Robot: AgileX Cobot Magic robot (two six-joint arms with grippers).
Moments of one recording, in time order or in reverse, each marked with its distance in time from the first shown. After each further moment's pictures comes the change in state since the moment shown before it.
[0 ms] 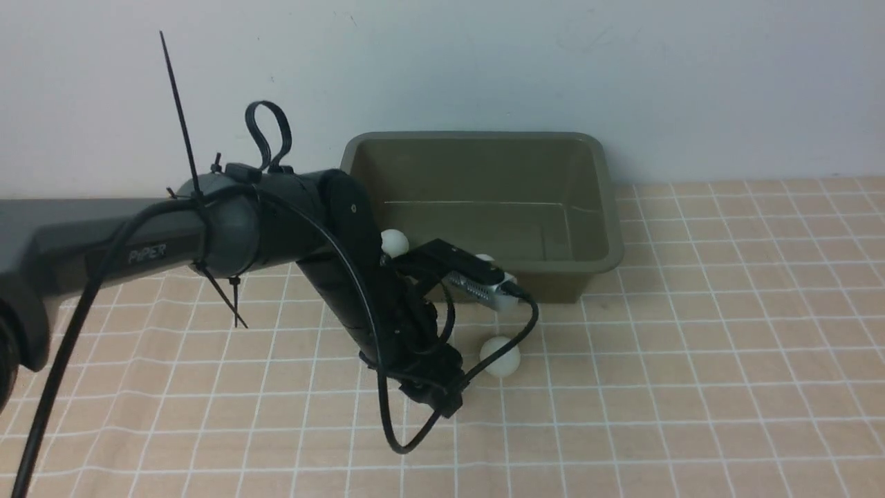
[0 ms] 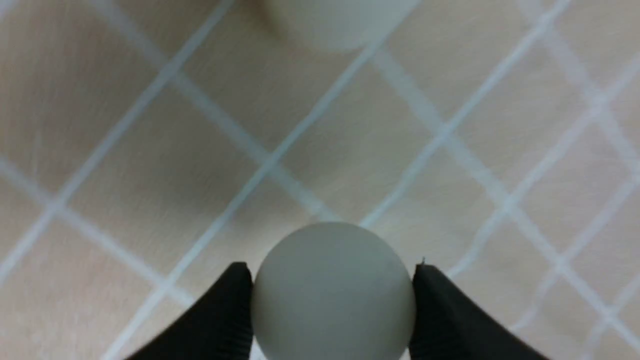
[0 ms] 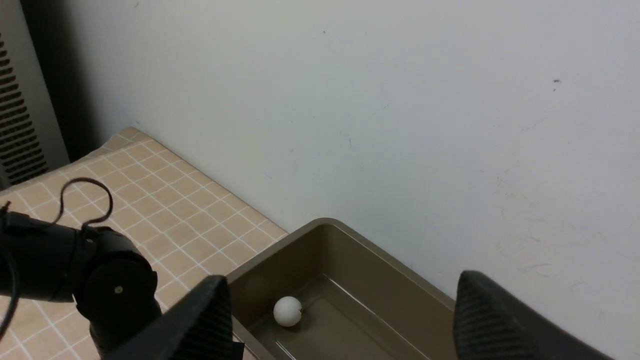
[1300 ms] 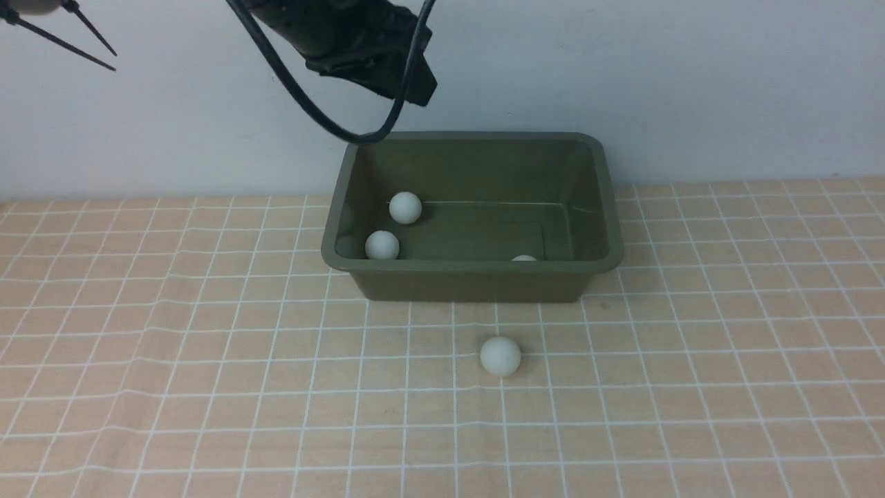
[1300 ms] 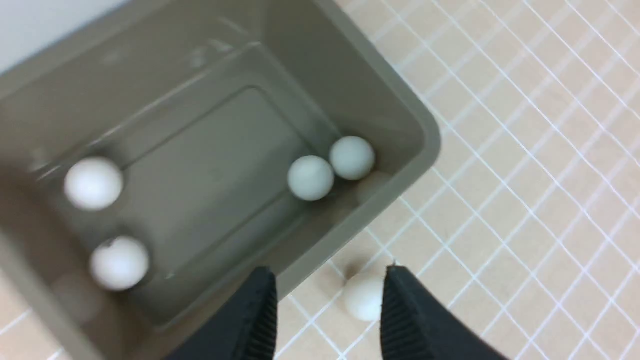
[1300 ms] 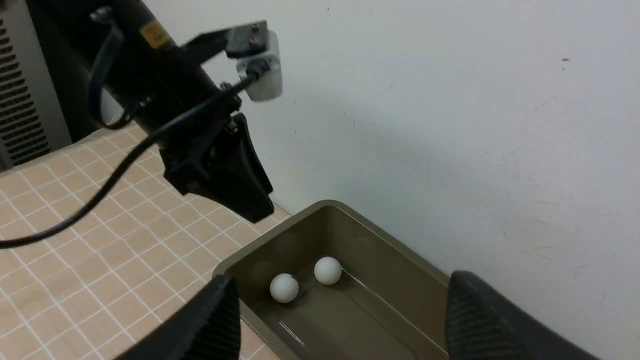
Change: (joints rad) right arm 0.000 0.001 0.000 -0.016 0.036 0.008; left arm 0.176 -0.074 -0.728 0.047 0.369 -0.293
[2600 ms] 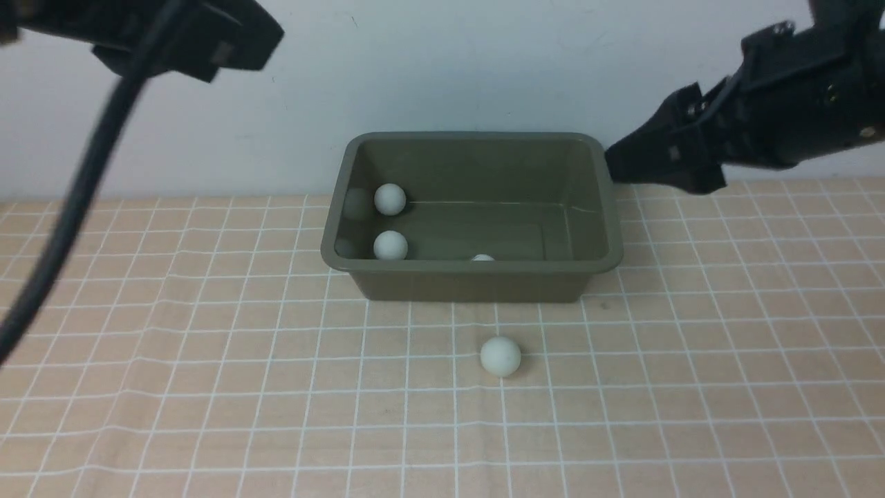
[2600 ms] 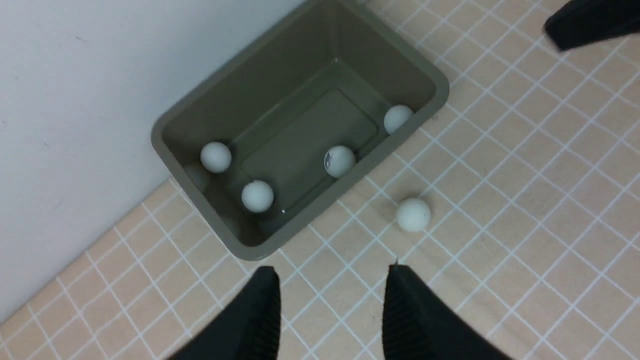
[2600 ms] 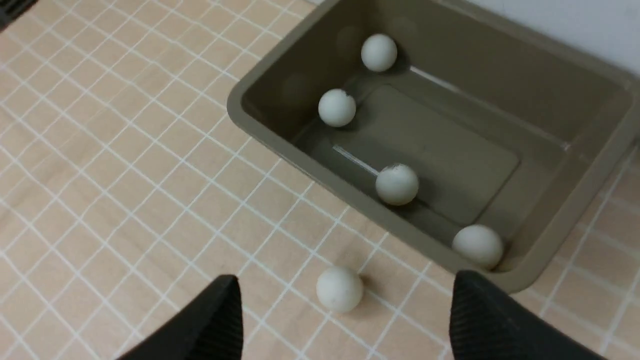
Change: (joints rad) right arm 0.000 0.245 0.207 0.059 -0.004 0.111; left arm -0.249 -0.649 0.327 0.433 0.011 -0.118
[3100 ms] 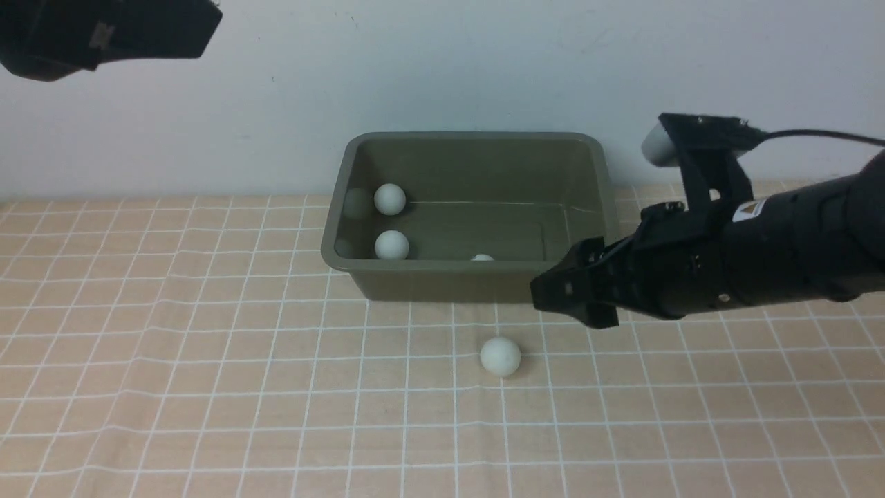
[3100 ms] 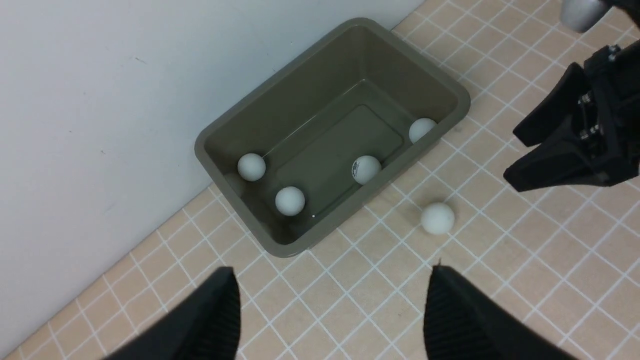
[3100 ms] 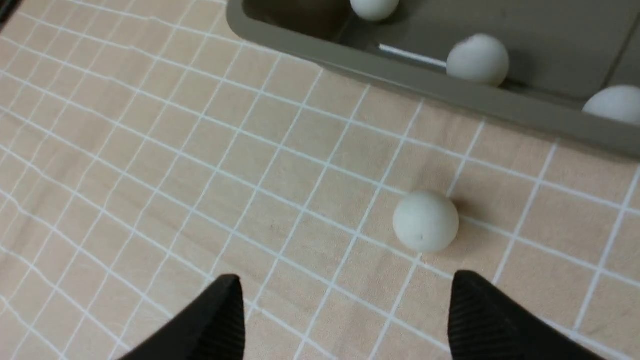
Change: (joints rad) right arm 0.171 0.077 0.297 0.129 -0.322 0.092; left arm 0.000 -0.053 0.000 0.046 0.024 0.008
